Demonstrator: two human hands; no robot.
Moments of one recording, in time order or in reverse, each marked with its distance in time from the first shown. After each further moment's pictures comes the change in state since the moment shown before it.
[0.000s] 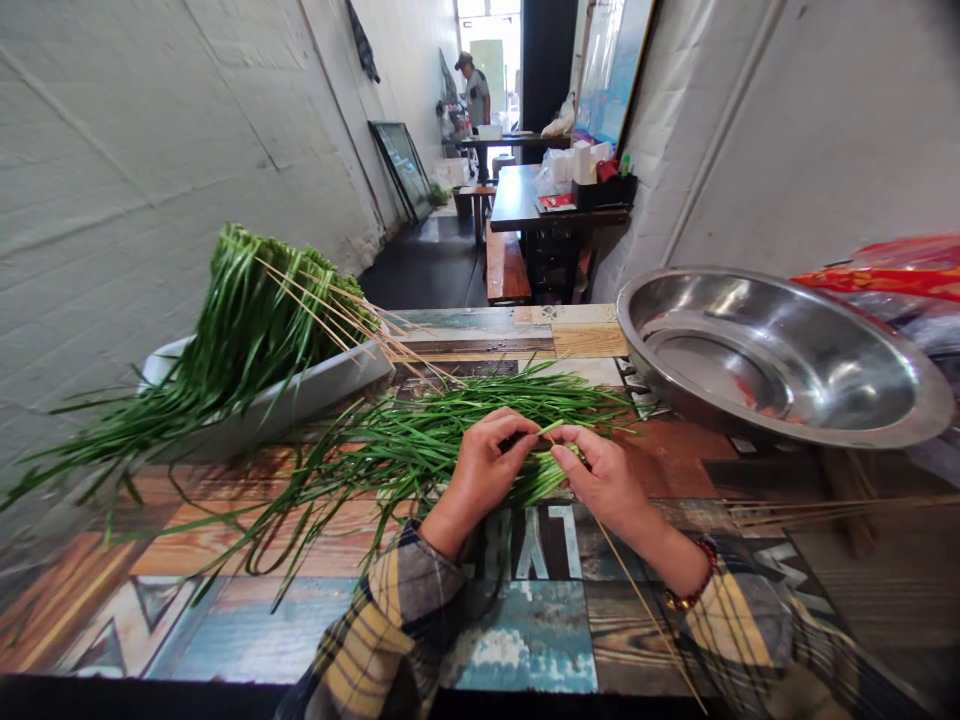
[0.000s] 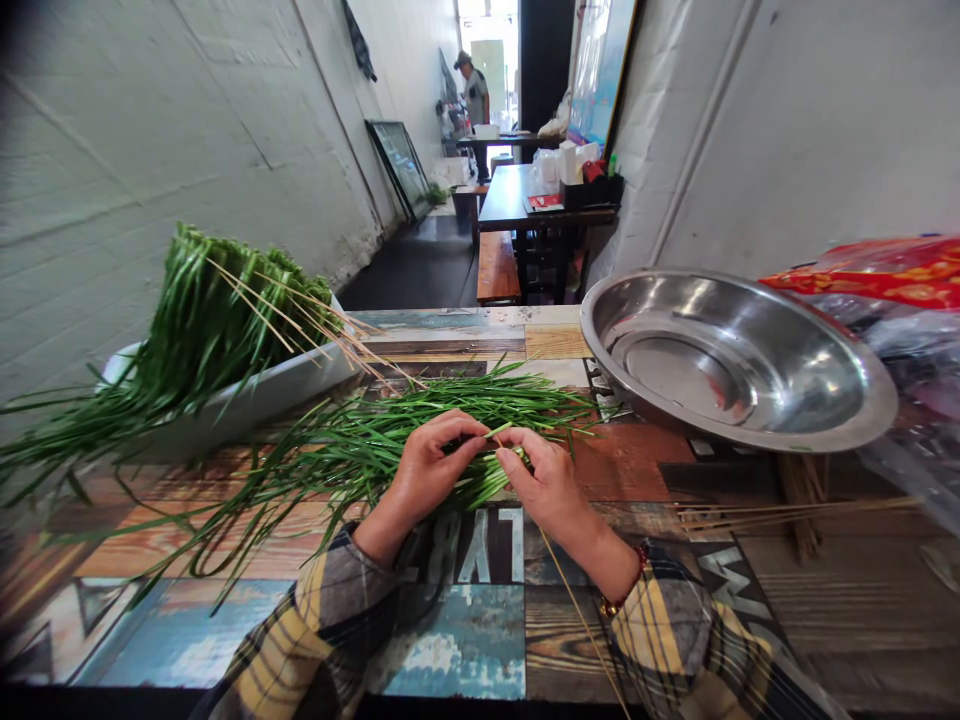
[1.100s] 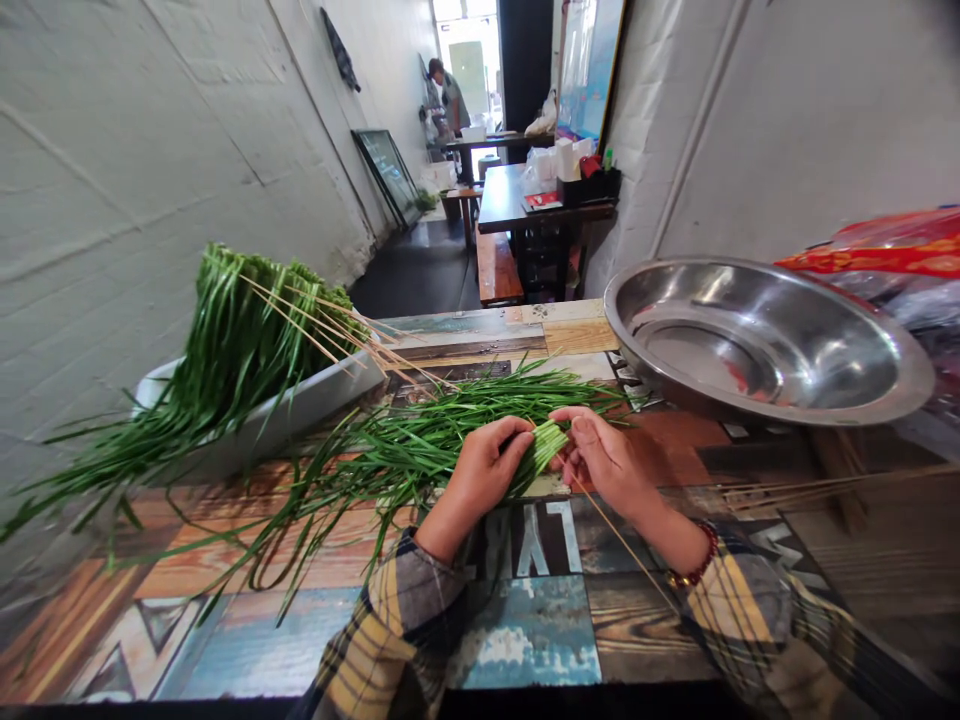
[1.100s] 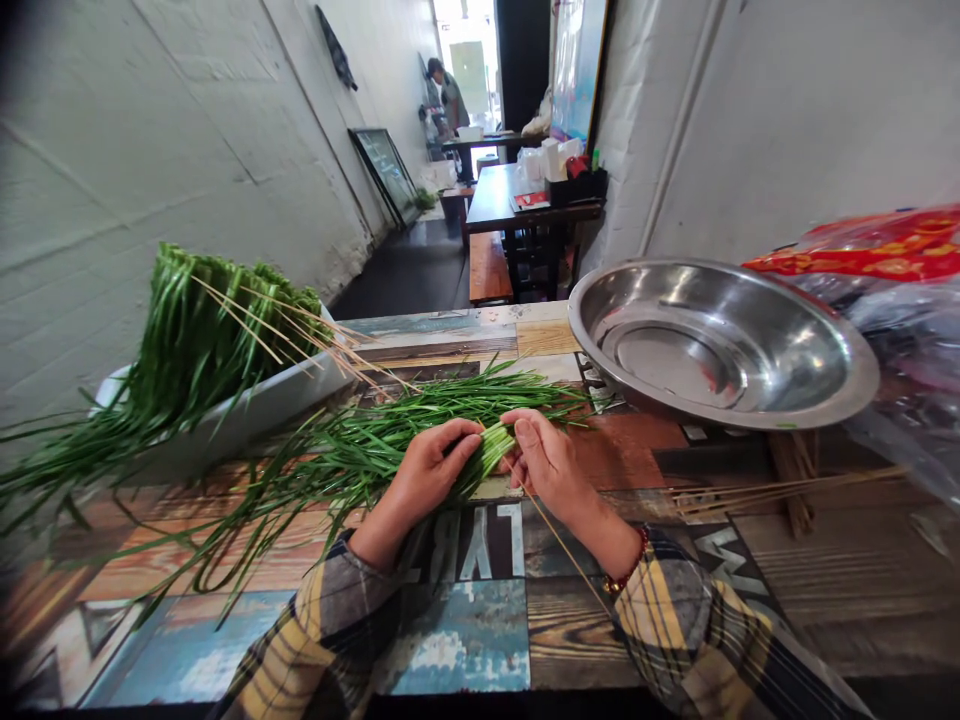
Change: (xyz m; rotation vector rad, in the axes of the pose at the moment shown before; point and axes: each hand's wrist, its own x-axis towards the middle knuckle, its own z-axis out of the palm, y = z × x) left_hand 0.001 0.005 -0.003 0.108 -0.154 -0.117; right_hand 0.002 0.000 -0.010 0.319 -0.006 0.135
